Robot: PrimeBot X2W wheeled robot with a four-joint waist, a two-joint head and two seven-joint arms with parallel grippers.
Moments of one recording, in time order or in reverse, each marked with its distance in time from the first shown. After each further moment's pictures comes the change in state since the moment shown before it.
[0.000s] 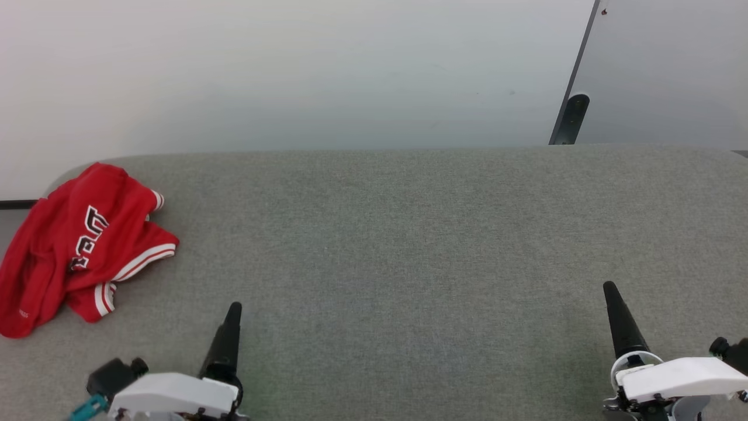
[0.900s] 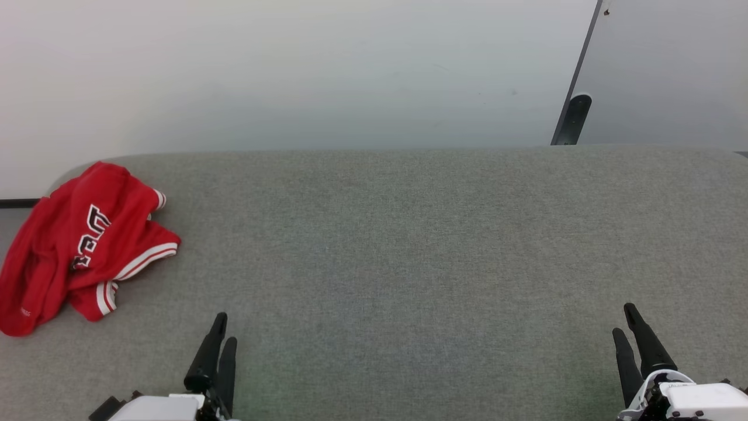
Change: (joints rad) left arm 0.027 -0.085 0.128 0.023 -0.380 -0.050 0.135; right arm 0.038 0.015 -0.073 0.035 0.479 0.000 0.122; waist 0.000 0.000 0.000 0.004
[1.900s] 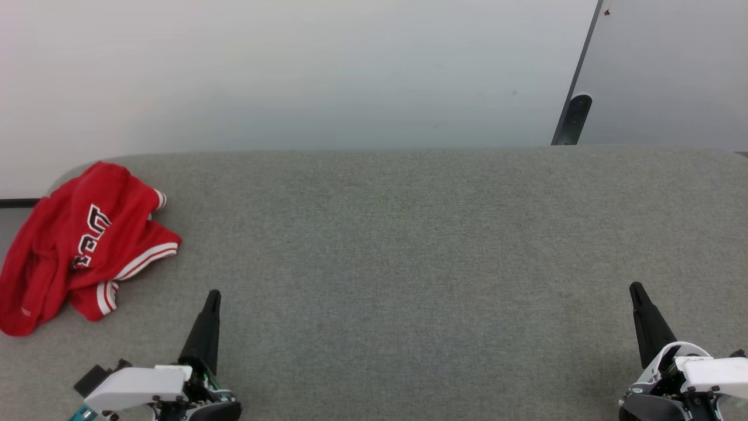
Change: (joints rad) left arm -0.064 0.014 0.017 -0.040 0.000 -0.001 0.010; right arm -0.052 -0.005 -0.026 -0.049 0.004 0.001 0.023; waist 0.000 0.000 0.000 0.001
